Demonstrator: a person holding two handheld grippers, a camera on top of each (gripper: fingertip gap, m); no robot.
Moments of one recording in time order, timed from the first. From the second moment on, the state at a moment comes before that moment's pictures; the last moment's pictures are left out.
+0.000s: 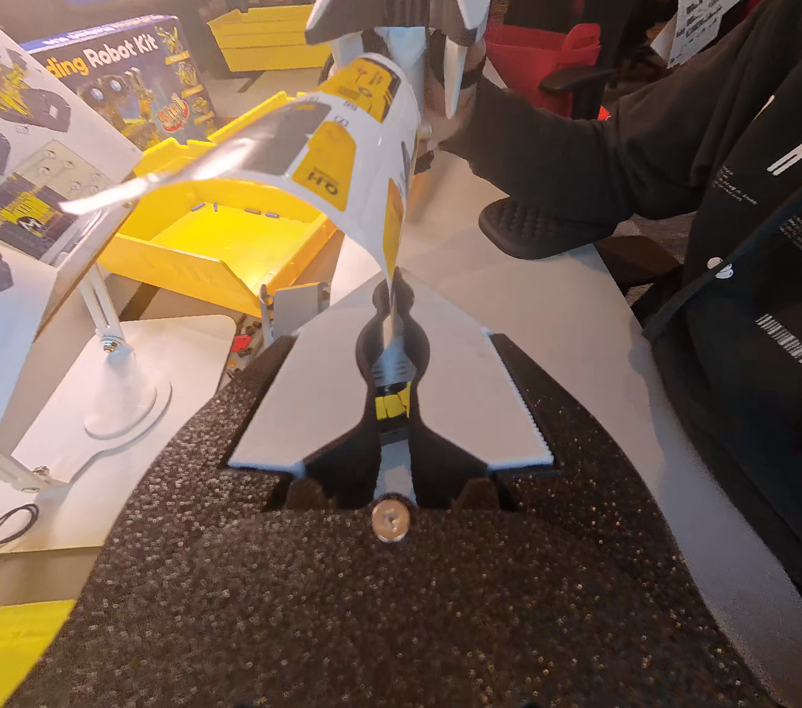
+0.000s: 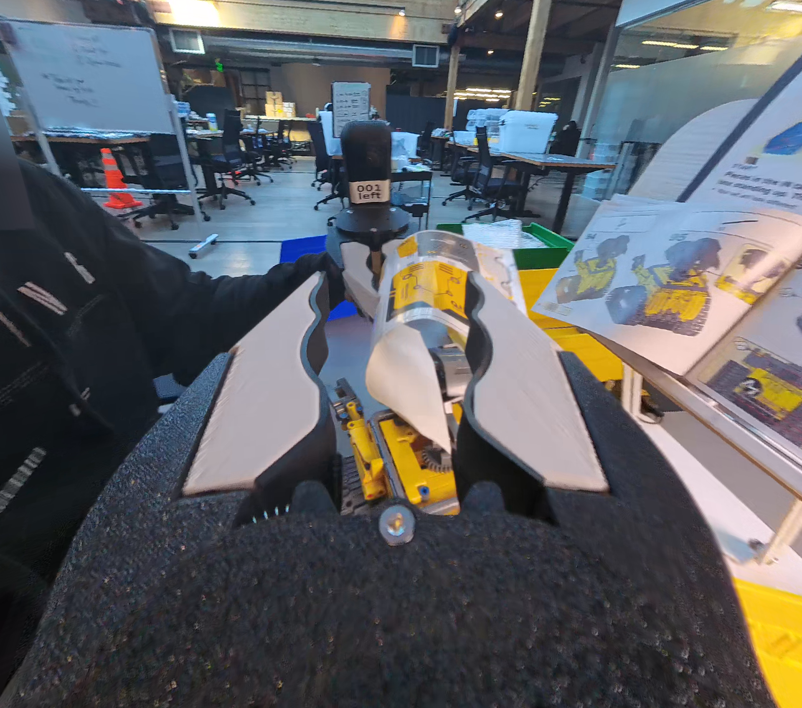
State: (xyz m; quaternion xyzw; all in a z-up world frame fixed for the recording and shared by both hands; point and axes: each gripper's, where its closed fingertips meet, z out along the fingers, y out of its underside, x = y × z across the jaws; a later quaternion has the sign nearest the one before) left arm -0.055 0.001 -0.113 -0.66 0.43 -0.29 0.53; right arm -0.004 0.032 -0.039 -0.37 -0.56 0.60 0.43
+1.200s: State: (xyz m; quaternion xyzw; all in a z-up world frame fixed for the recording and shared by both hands) left arm -0.028 -0.010 -0.037 -0.58 0.33 -0.41 0.62; right arm -0.002 0.014 -0.027 -0.39 -0.50 0.72 0.29
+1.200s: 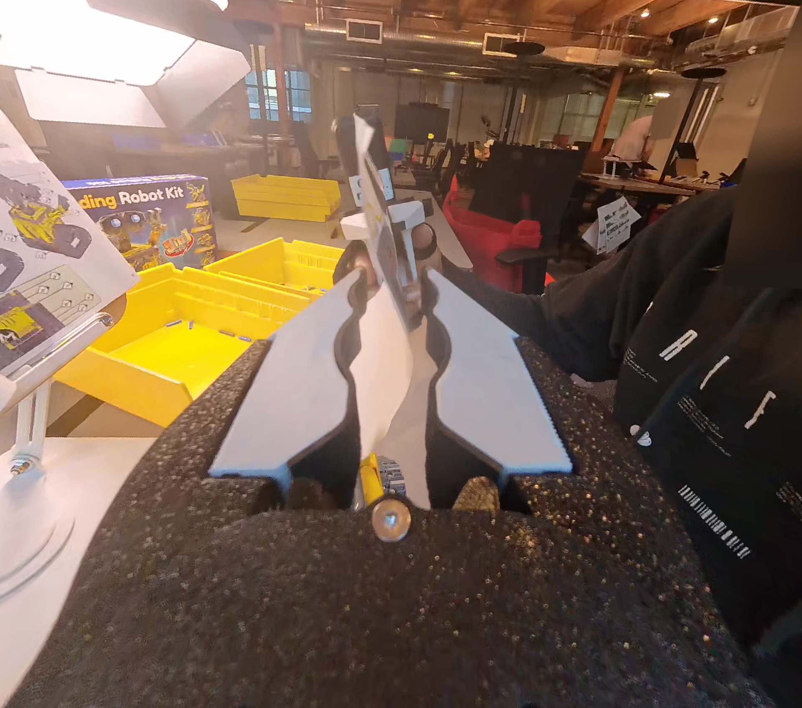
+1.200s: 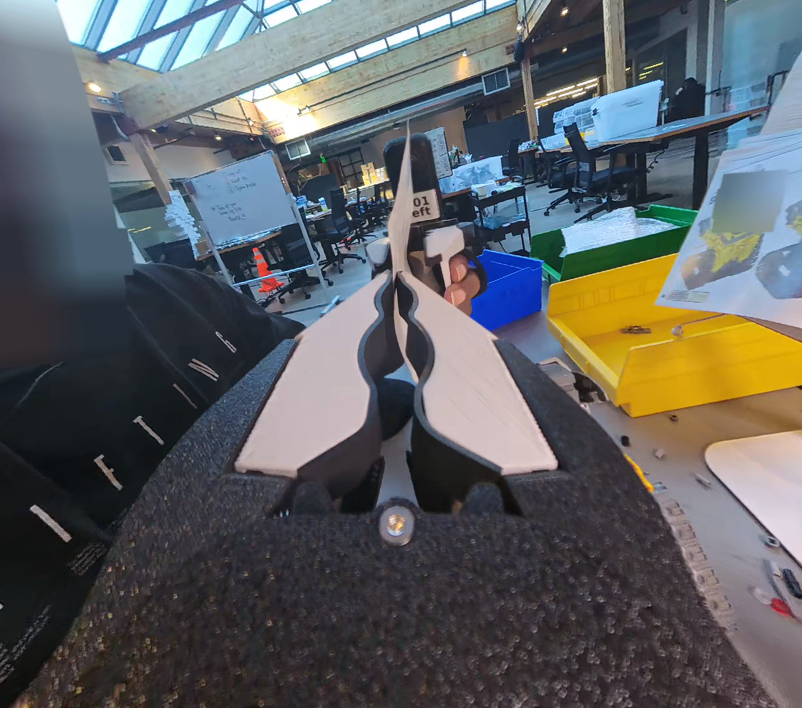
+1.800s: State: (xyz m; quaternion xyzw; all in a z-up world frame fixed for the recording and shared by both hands) left arm -0.042 -0.008 -0.028 -0.59 0.26 -0.51 0.57; right arm -0.004 0.036 -0.019 -0.41 -0.38 0.80 0.21
